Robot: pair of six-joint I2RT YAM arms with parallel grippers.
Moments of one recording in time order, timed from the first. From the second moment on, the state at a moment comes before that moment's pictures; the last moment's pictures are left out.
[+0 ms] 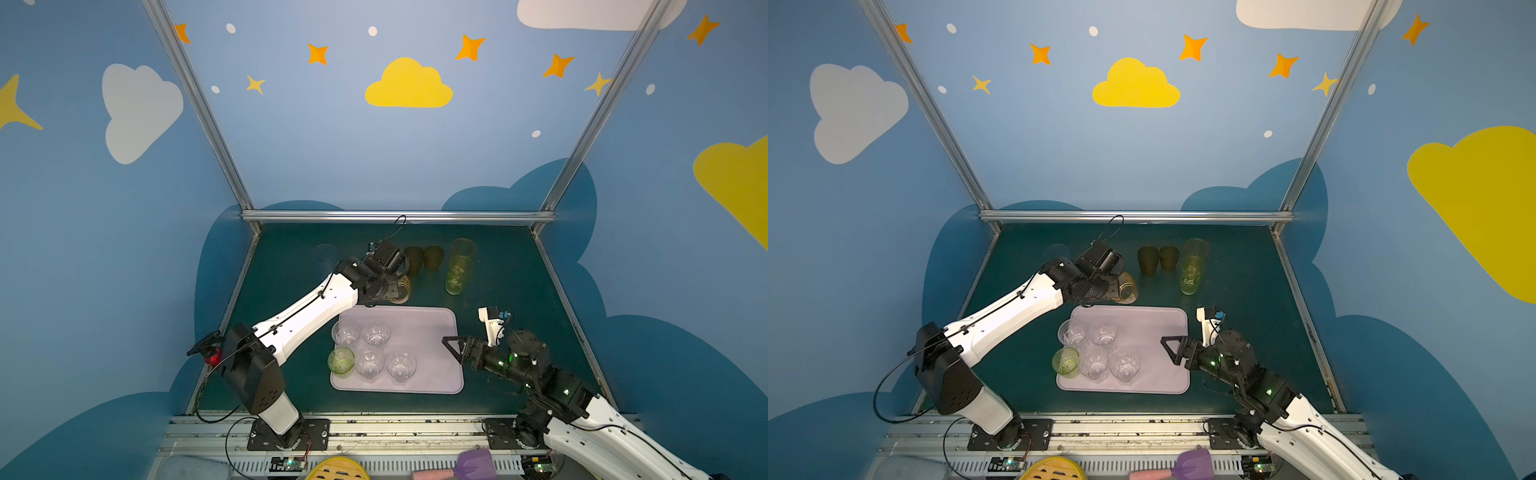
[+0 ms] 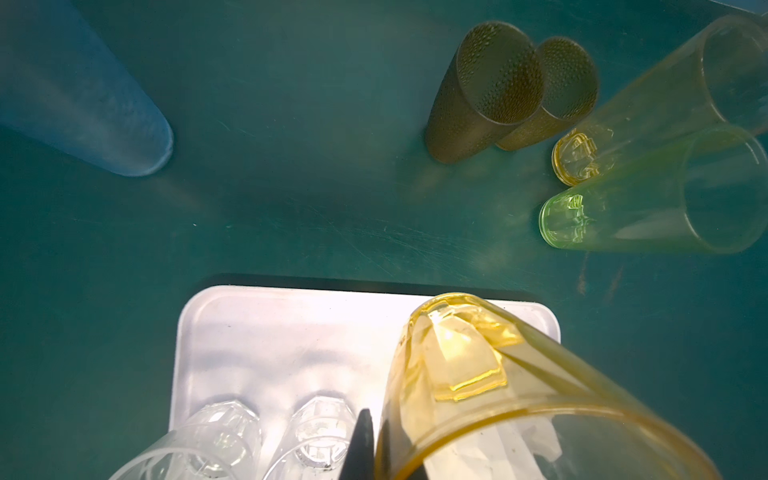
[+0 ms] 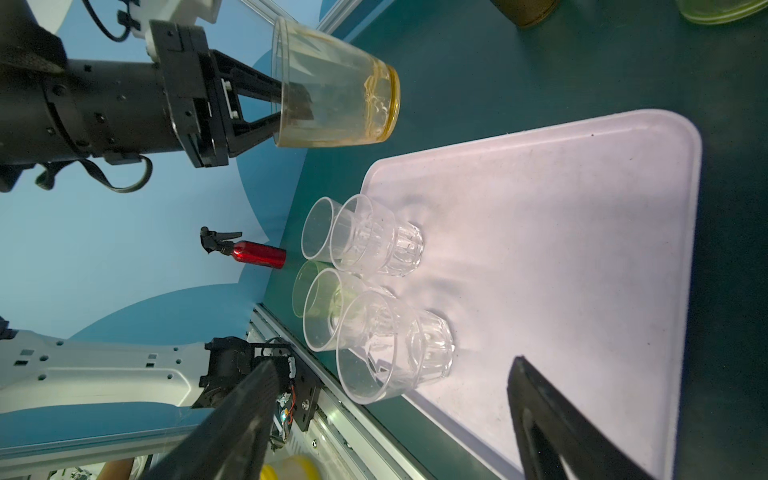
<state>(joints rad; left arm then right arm) -0.72 1.62 1.49 -0.91 -0.23 -0.74 0.81 0.49 0.45 -0.37 -0.13 0.88</state>
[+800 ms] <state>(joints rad) -0.90 1.59 1.38 -0.94 -0.32 -0.81 0.81 0.28 0.37 -0.47 -0.17 0.97</state>
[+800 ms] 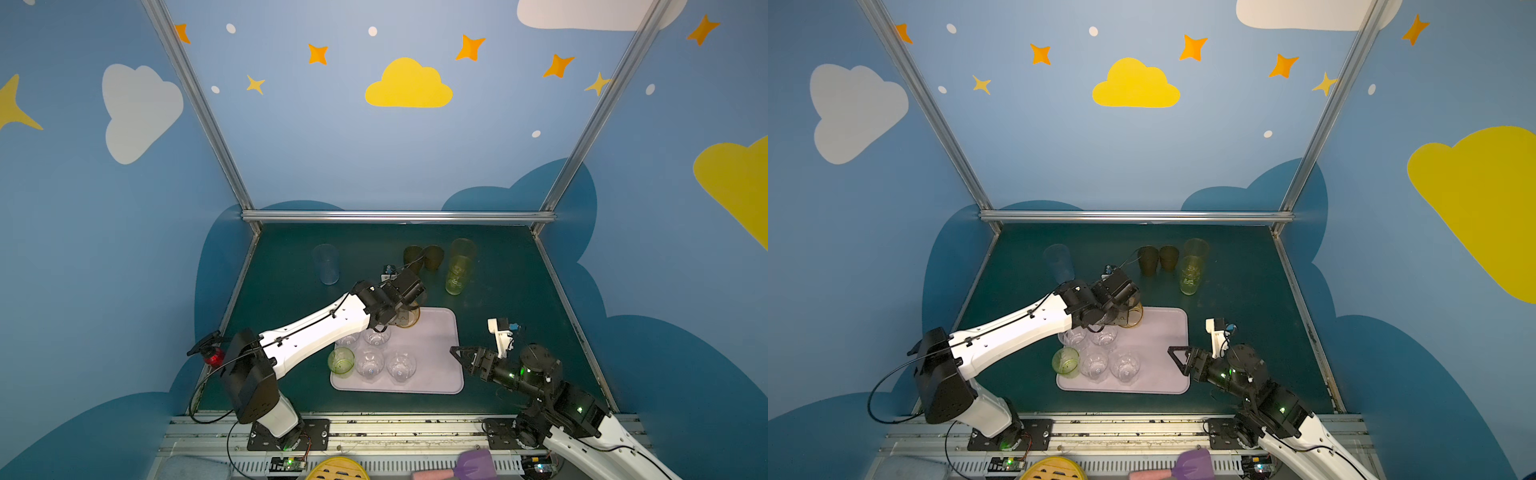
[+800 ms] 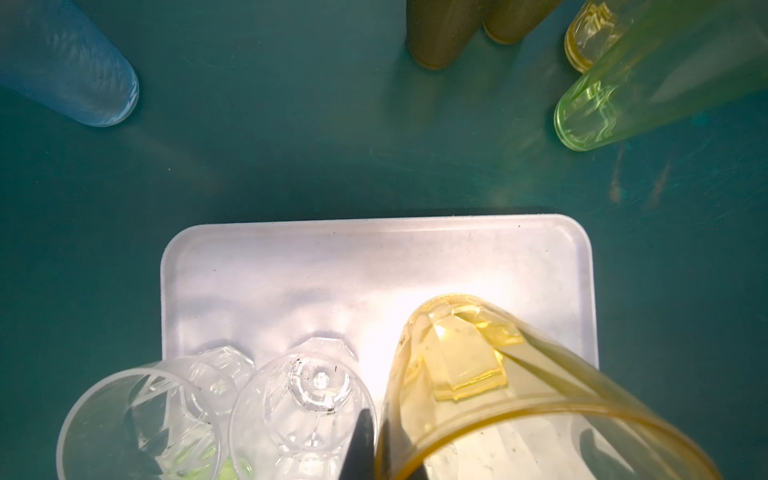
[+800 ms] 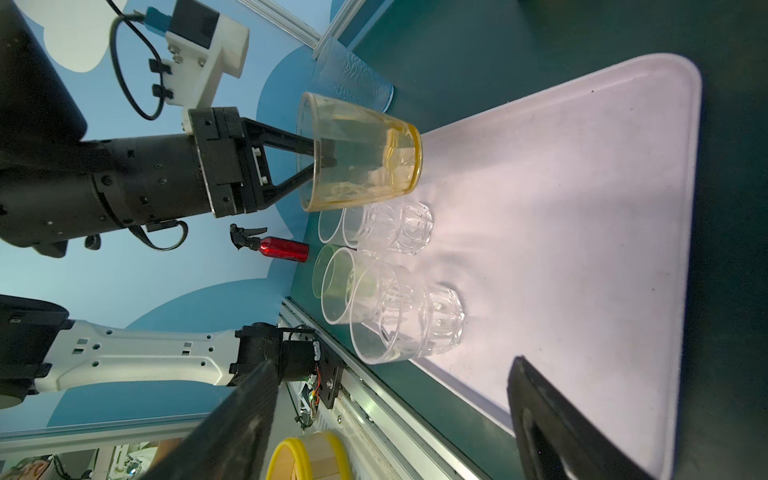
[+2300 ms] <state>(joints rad) -0.97 1.74 1.39 -1.04 -0.35 -0.88 0.81 0.15 0.36 -0.58 -0.18 0.99</state>
